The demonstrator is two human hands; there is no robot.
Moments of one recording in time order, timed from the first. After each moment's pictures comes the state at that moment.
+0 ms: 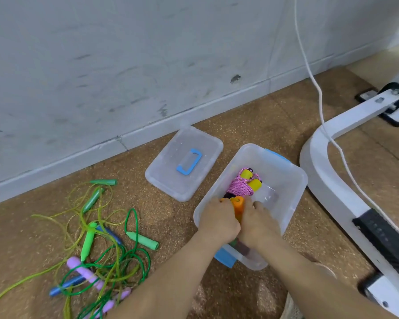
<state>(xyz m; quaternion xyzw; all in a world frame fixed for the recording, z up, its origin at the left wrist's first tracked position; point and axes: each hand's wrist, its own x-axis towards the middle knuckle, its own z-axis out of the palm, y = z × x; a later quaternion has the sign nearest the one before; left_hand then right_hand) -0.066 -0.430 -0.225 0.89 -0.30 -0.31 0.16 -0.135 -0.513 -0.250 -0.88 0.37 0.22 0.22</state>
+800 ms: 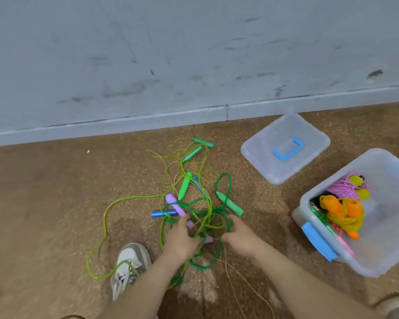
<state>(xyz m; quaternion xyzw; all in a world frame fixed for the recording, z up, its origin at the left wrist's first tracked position) -0.070 -0.108 -0.276 0.89 0.11 -0.32 0.30 -0.090 -0.279 -0.287 -0.72 0.25 0.35 0.54</state>
